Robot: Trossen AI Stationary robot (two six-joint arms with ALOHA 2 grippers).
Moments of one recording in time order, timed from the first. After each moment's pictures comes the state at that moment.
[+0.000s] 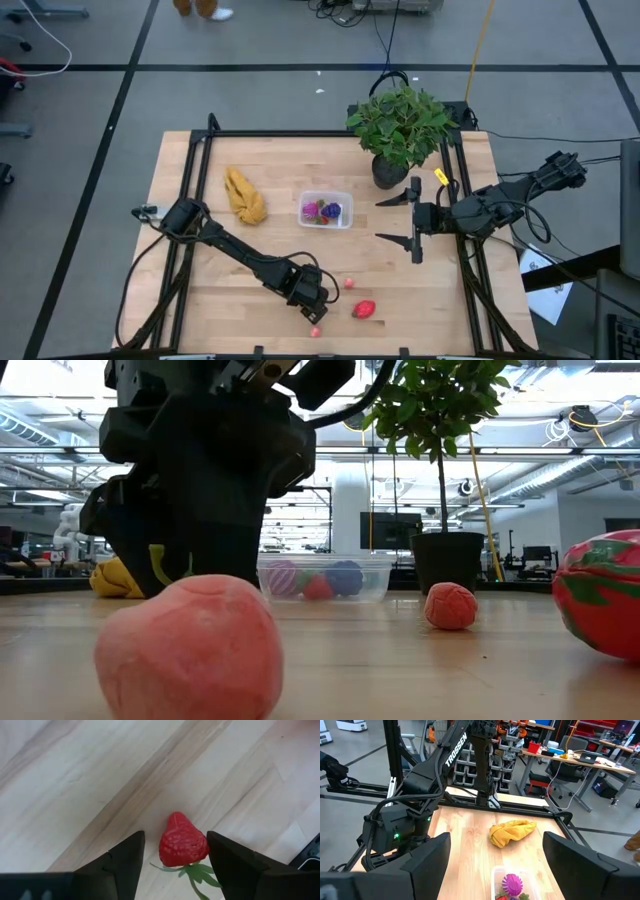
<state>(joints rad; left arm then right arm) -0.46 2.08 1.45 -0.60 0.09 -1.28 0.47 1.01 1.03 -0.29 0.52 -0.01</state>
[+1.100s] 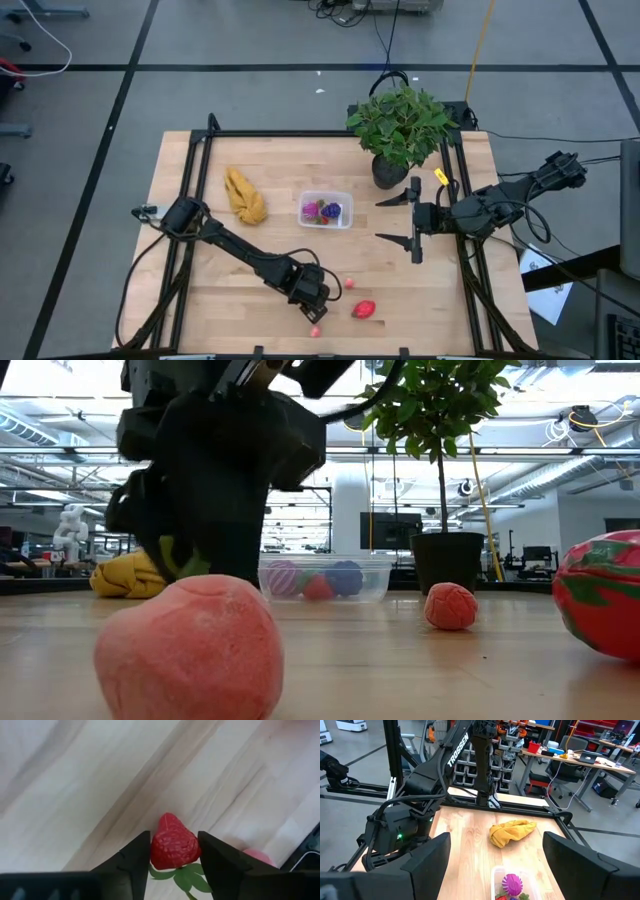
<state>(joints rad) -0.45 2.07 1.45 -0.58 0.09 -1.19 0.47 1.01 1.03 -0.29 0.52 -0.01</state>
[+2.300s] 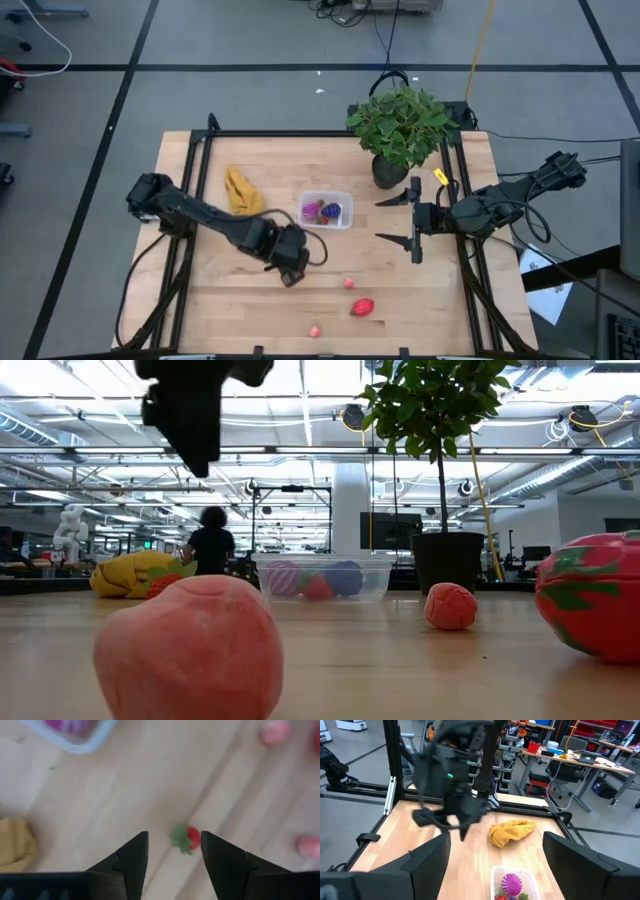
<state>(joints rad) -0.35 1.75 1.44 -1.02 -0.16 -0.87 0.47 1.01 1.03 -0.29 0.52 -0.01</state>
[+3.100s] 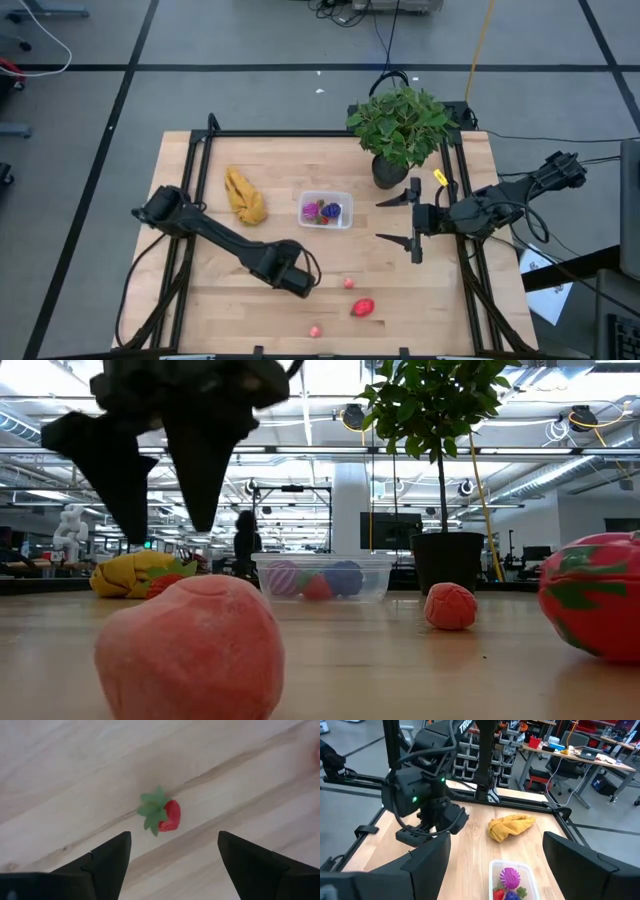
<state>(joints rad) -0.44 1.91 1.44 -0.96 -0.10 -1.55 0.47 1.01 1.03 -0.32 0.52 -0.01</state>
